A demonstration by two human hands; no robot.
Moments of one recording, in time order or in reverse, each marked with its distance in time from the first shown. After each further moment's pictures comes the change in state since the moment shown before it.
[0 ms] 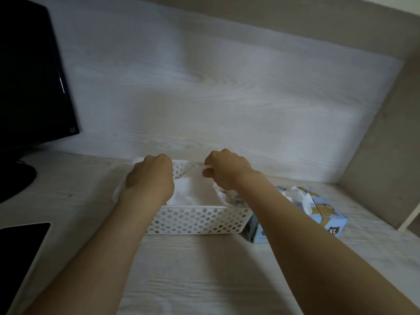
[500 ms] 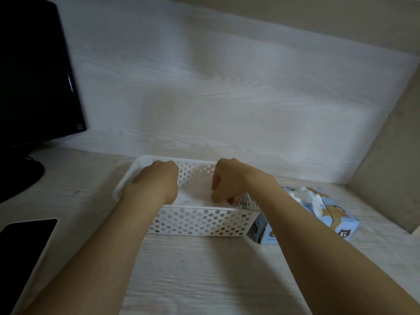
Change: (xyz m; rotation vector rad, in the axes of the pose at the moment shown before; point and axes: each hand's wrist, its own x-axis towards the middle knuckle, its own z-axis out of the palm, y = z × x) left_hand 0.028 -0.017 0.021 0.147 -0.225 0.058; right_hand -0.012 -0.004 -0.004 0.203 -0.302 0.065
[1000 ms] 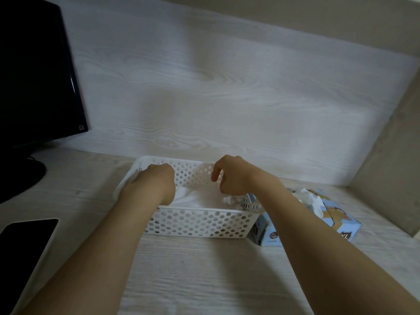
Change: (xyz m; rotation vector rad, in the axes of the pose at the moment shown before) left_hand -0.002 -0.001 -0.001 -0.027 0.051 -0.040; right_hand 0.013 0.016 0.002 -0.009 0.127 -0.093
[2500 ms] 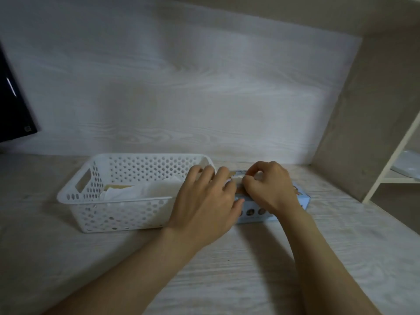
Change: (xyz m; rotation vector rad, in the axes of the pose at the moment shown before) left_hand -0.087 0.143 0.067 0.043 0.853 0.824; right_hand -0.127 0.101 0.024 0.282 0.652 0.383
